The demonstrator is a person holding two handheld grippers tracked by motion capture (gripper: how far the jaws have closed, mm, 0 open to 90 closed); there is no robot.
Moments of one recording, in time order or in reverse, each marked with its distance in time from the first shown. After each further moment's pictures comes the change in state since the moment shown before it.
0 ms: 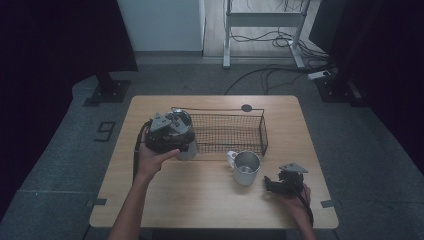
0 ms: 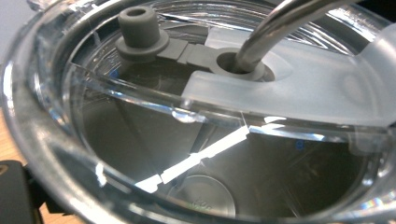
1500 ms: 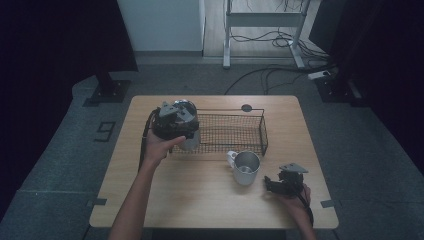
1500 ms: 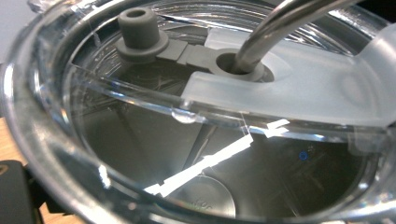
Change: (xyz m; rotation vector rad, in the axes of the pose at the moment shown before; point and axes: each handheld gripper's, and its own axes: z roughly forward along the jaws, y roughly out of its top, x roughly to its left) left arm 0.014 0.021 0.036 0.023 0.012 0.000; right arm 0.000 0.000 0.000 -0.004 -0.003 0.000
